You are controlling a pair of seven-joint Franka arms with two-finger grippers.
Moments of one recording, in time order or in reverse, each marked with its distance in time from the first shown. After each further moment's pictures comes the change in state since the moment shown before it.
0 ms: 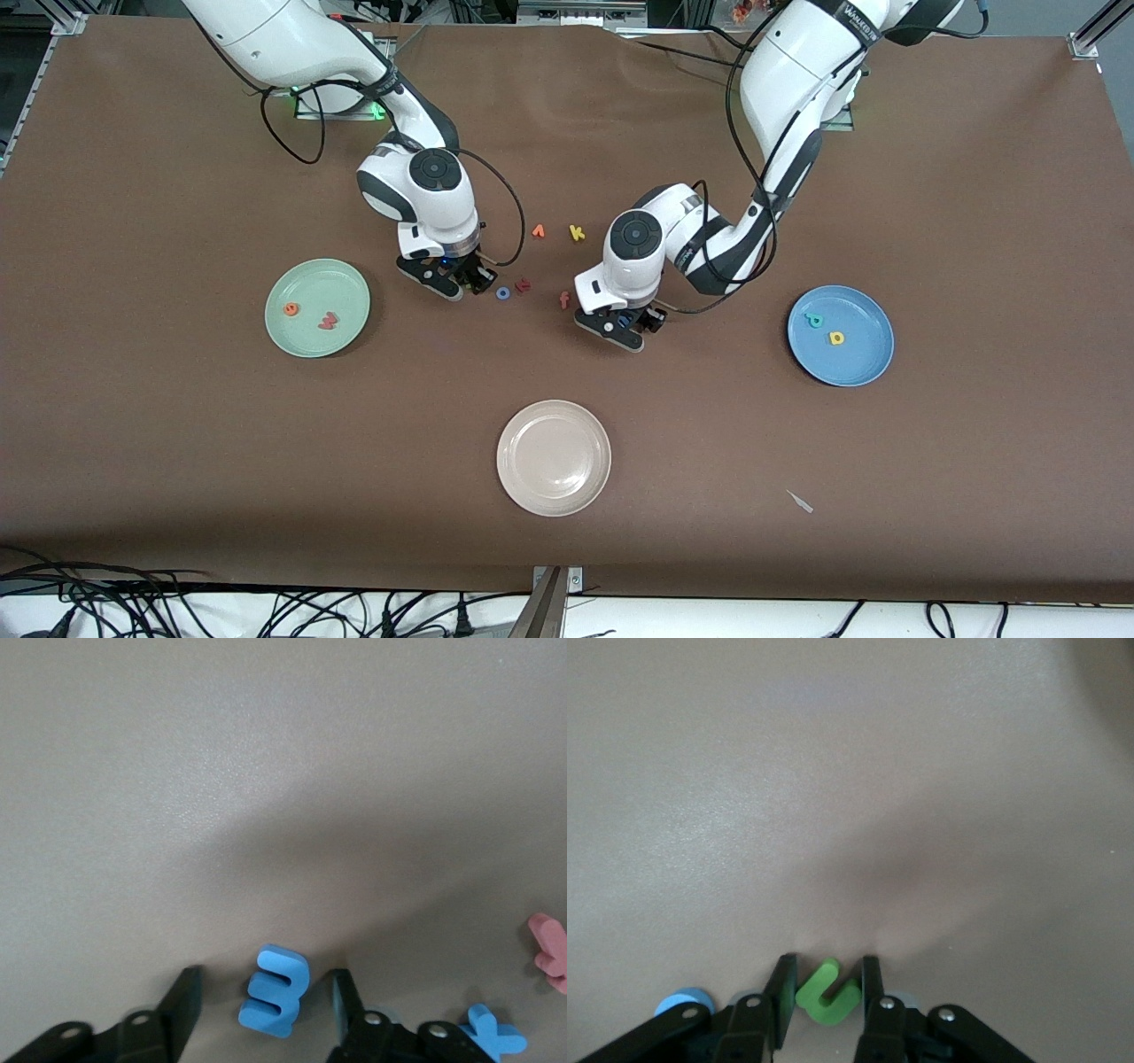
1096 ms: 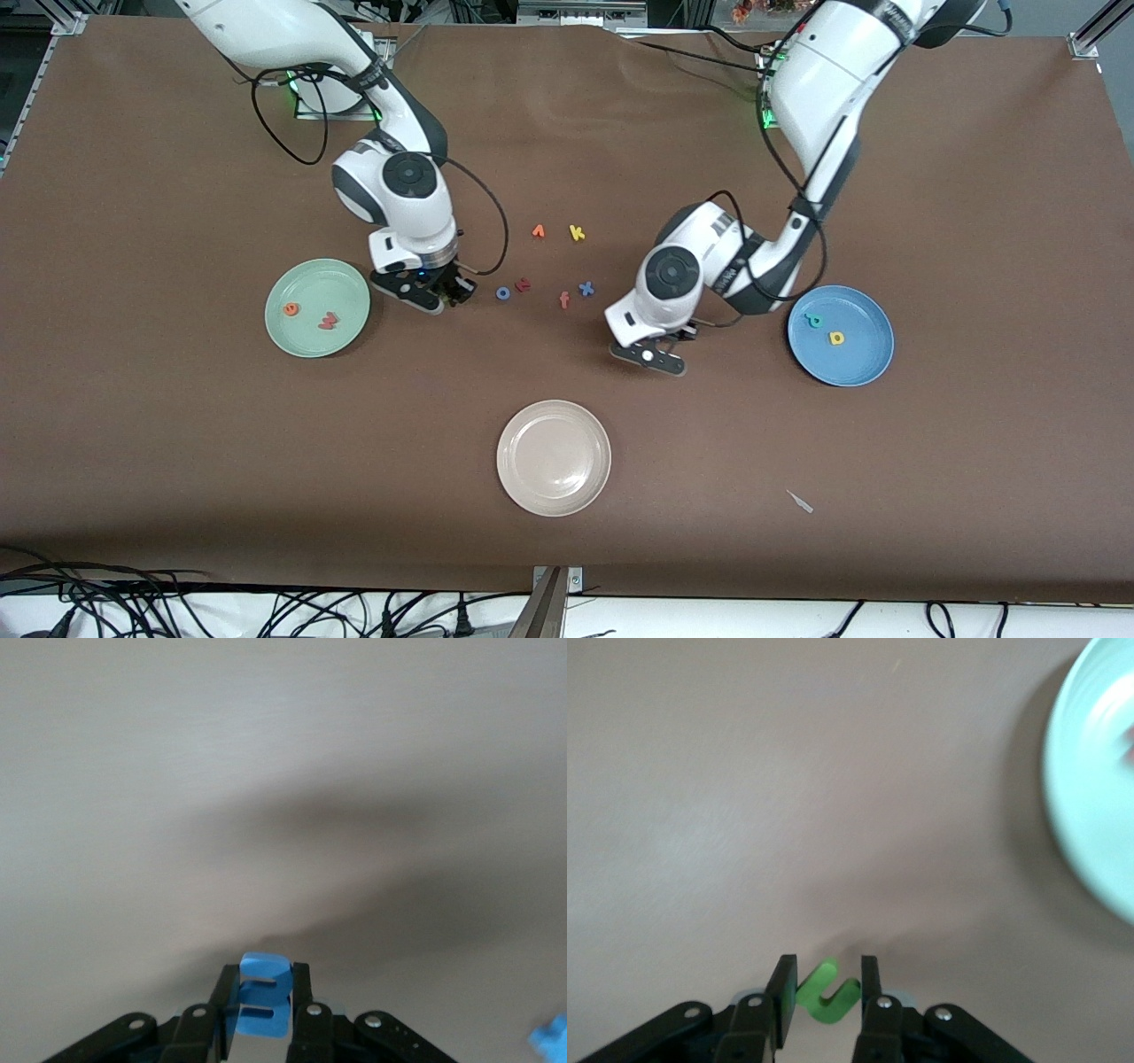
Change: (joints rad) left arm 0.120 -0.014 0.008 0.144 -0.104 -0.310 0.066; right arm -0.054 -0.114 -0.042 0.037 0.155 -0.123 -0.370
